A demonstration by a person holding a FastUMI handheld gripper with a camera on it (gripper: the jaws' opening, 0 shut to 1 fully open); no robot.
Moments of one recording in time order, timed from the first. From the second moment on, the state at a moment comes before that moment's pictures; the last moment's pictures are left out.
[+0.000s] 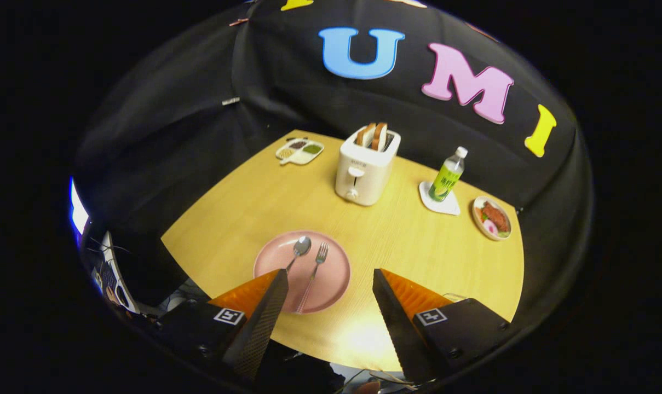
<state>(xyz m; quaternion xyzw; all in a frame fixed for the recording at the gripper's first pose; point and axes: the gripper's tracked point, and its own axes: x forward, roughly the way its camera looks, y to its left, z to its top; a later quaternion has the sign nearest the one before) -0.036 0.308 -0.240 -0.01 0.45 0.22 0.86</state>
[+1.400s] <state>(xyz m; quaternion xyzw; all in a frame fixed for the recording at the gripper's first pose) -0.061 0.362 -0.394 0.05 0.64 0.19 0.74</state>
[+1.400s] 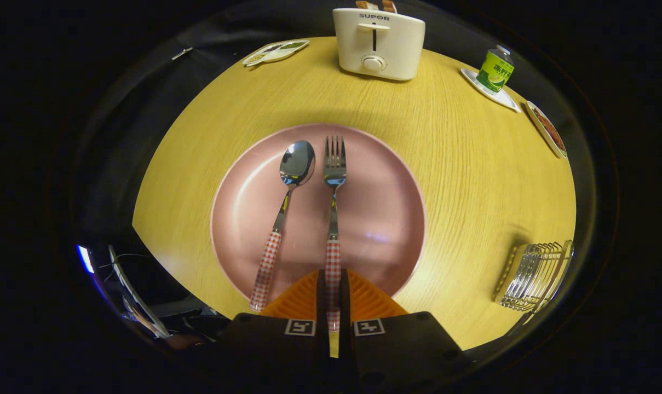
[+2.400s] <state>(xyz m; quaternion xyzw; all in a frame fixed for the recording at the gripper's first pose) -0.075 0.122 -0.226 0.05 0.57 0.18 0.80</state>
